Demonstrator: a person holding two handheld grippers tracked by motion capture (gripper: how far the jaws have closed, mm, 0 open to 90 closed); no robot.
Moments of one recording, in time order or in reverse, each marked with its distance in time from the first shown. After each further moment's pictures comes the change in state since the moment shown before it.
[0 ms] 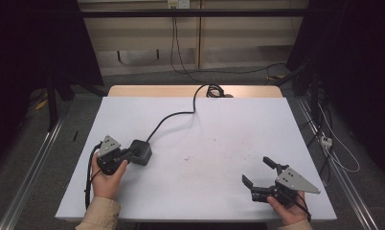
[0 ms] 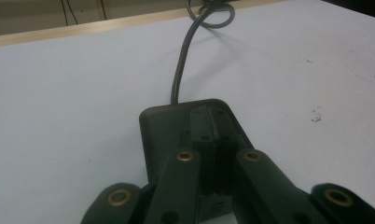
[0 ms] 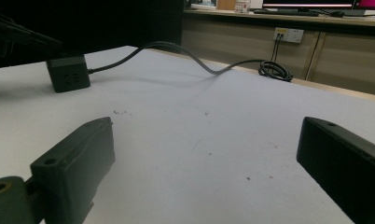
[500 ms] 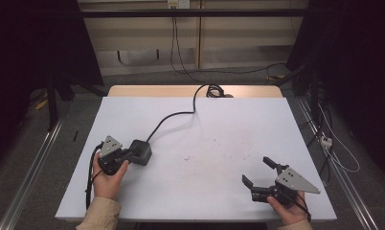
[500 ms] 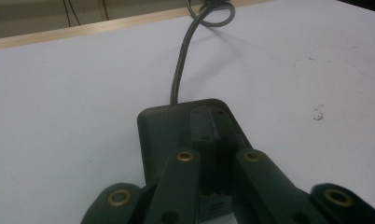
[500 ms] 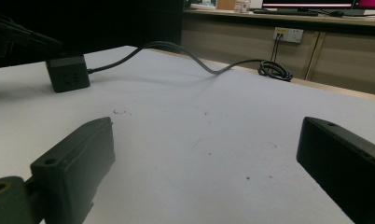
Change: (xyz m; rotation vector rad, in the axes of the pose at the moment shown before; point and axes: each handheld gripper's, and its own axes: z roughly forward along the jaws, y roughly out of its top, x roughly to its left) left arm -0.002 0.000 0.001 0.004 0.006 0.002; right arm 0.000 0.000 0.000 0.000 -0.003 0.002
